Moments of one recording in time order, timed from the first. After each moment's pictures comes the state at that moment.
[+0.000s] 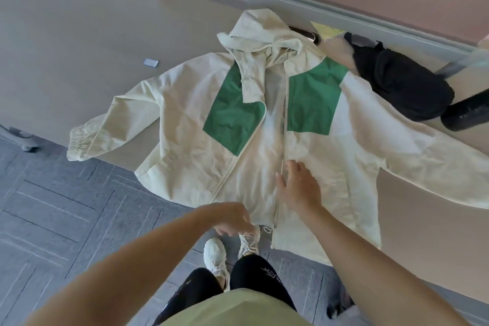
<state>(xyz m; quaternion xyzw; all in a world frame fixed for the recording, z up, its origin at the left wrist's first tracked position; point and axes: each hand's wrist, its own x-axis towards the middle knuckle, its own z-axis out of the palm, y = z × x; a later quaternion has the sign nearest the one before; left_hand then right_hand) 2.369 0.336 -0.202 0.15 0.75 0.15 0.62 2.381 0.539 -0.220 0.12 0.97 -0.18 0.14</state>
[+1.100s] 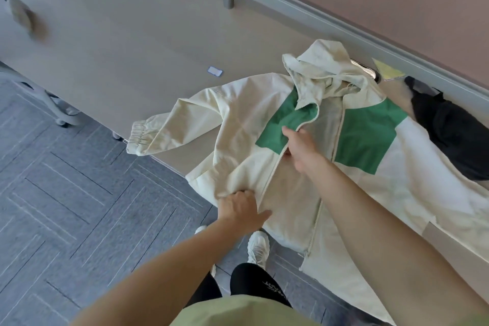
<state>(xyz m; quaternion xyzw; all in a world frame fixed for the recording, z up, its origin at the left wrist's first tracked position) 2.344 0.264 -0.200 0.04 0.95 0.06 0.30 2.211 0.405 -0.166 0.32 0.67 -0.64 0.19</state>
